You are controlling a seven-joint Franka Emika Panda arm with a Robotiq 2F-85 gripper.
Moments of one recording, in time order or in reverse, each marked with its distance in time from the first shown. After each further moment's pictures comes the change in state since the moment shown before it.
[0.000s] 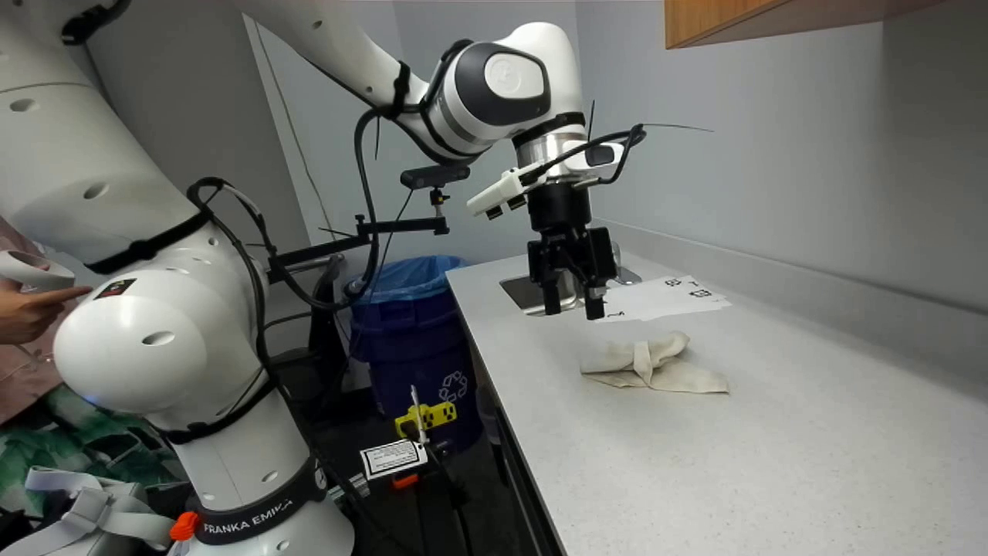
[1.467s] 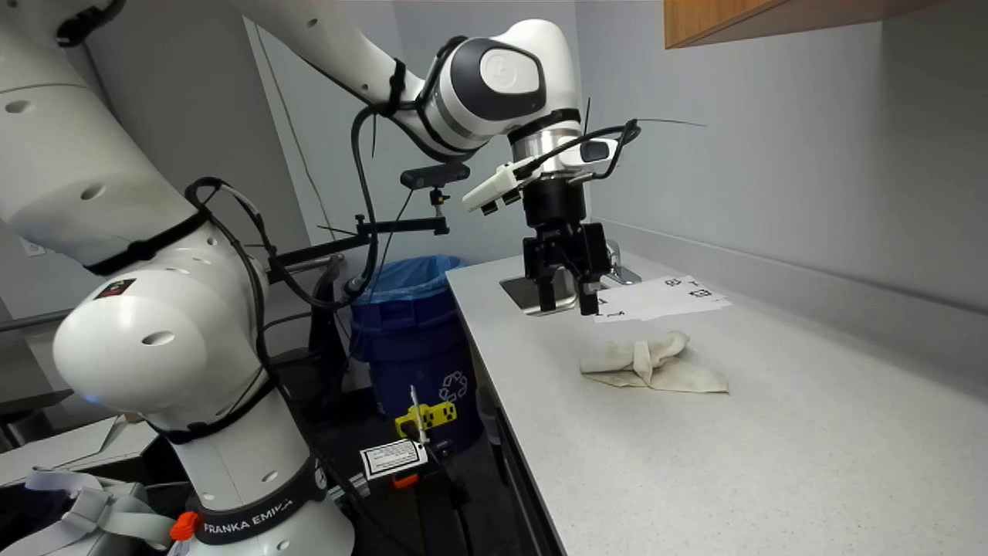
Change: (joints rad) arm 0.000 -0.023 0.016 0.001 0.006 -0.038 0.002
